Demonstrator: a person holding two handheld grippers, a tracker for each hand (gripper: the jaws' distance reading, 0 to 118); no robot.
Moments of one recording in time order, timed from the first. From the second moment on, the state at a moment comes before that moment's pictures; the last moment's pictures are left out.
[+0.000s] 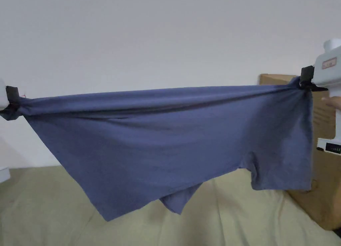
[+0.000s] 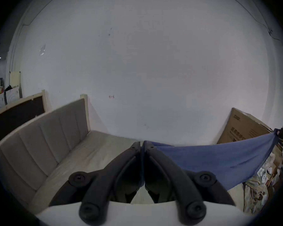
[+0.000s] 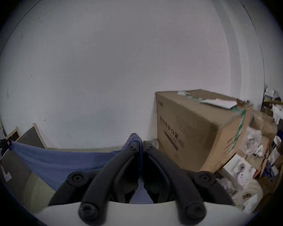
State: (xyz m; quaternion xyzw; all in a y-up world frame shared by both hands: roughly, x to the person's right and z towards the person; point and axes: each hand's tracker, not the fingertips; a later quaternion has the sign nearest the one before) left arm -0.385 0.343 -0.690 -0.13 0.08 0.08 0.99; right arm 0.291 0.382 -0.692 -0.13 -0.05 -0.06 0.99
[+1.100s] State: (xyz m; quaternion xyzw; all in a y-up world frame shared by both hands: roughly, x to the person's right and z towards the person) left arm -0.441 -0.002 -0.403 -0.55 -0.05 0.11 0.83; right arm 0.328 -0.018 -0.397 -0.57 0.06 0.02 0.82
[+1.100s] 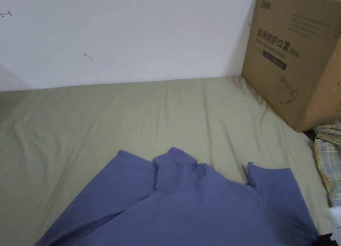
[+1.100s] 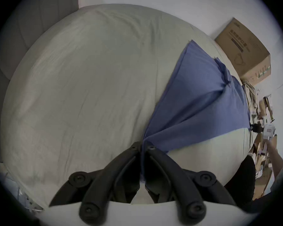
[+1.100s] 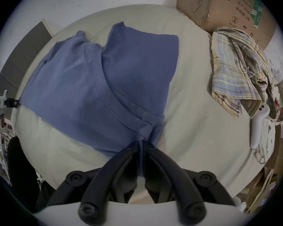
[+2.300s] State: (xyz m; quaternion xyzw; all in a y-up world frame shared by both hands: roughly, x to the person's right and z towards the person) left arm -0.433 0.022 -0.383 -0.54 0.02 0.09 0.84; right arm 0.186 0.096 -0.418 -0.47 0.11 0.02 0.88
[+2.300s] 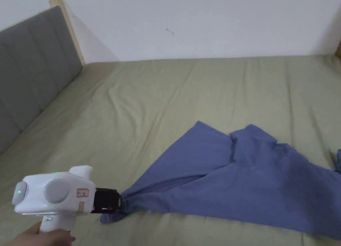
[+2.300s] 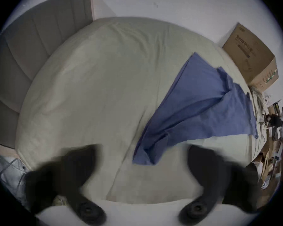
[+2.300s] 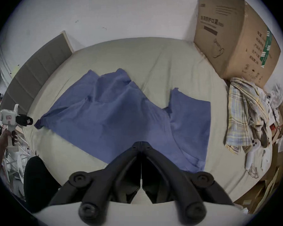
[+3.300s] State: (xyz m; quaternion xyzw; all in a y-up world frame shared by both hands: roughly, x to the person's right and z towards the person) left arm -0.407 0.052 -0.355 -0.44 -0.04 0.09 0.89; right arm 0.091 0.018 -0.700 -0.56 0.14 0.01 0.82
